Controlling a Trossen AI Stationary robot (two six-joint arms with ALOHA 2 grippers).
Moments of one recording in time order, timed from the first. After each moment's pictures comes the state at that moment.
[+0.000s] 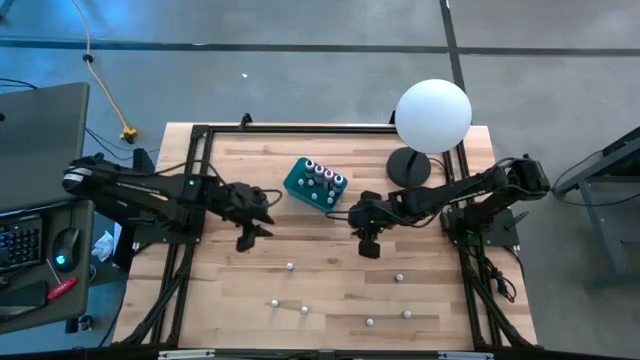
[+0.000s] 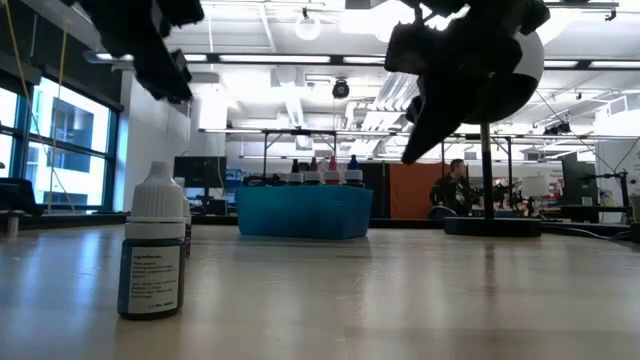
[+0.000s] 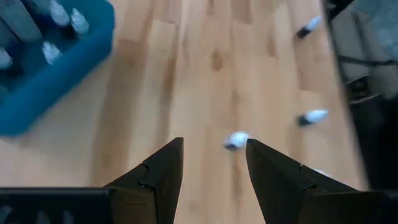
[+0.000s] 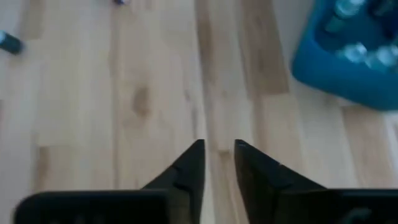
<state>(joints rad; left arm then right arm) -0.11 1.01 0.76 -0.50 0.08 -0.27 0.11 1.53 0.95 -0.38 0.03 0.23</state>
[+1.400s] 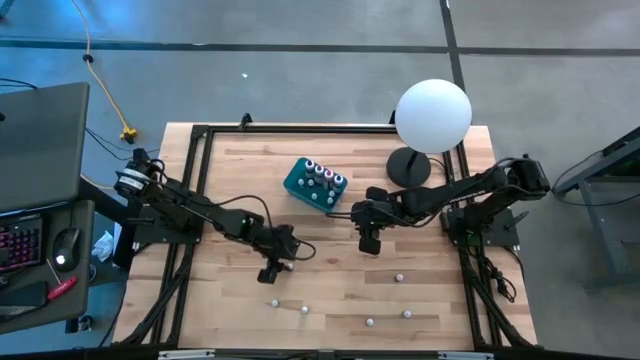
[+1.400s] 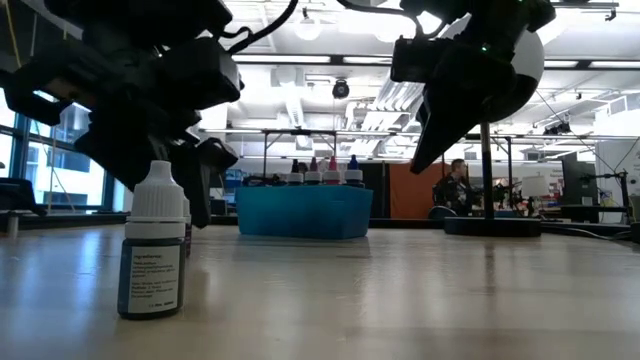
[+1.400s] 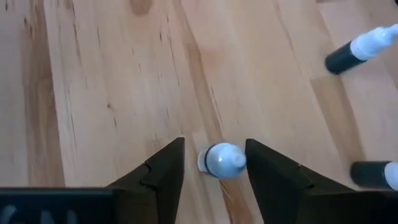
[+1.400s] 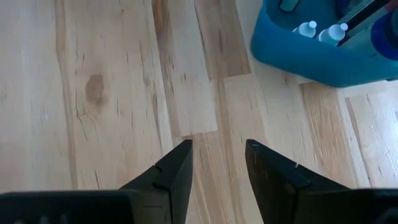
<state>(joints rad) -0.28 1.59 0.73 -0.02 0.14 -0.10 0.11 1.53 0.95 -0.45 0.15 0.26</state>
